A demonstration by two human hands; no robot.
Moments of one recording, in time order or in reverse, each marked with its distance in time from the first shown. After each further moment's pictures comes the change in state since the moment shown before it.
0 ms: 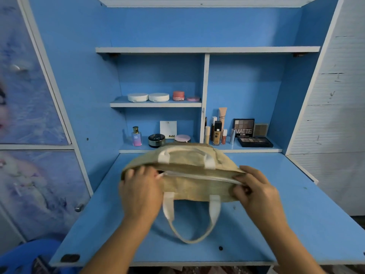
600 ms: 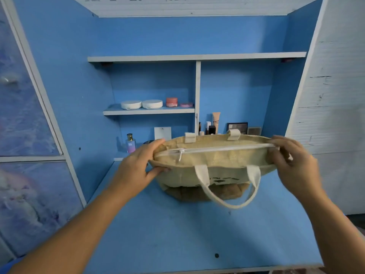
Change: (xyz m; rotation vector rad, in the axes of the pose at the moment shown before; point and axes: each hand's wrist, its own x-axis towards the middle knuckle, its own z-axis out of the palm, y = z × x) left_hand 0.068 -0.027 -0.007 -0.472 -0.025 0.445; right_hand 0.069 0.041 -0.067 0.153 0.161 0.172
